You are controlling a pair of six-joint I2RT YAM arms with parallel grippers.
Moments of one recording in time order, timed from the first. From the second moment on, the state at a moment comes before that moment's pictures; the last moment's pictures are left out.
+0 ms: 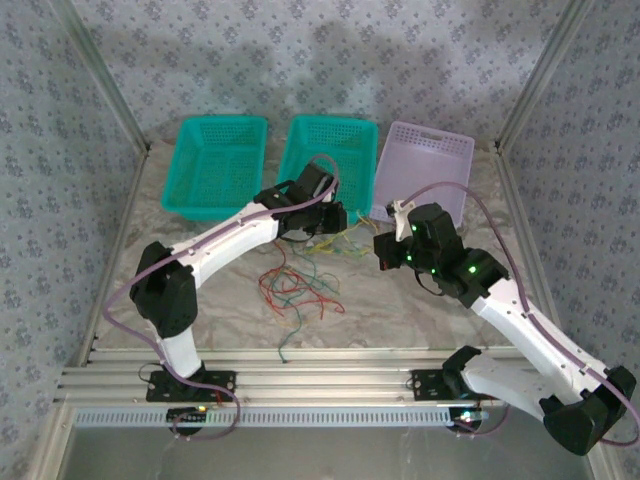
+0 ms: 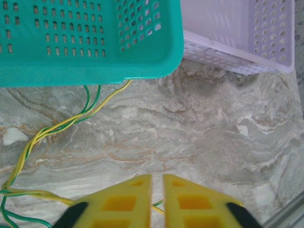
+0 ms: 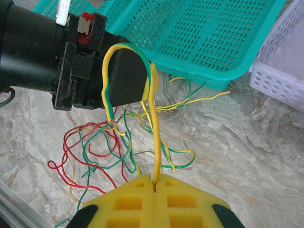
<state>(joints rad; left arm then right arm) -0.78 1.77 1.53 -0.60 0.12 -0.69 0.62 0.97 0.98 -0.63 -0.06 0.32</state>
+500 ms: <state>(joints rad) -0.67 1.61 1.53 -0.62 0.08 -0.69 0.57 1.00 1.00 -0.74 0.07 0.35</state>
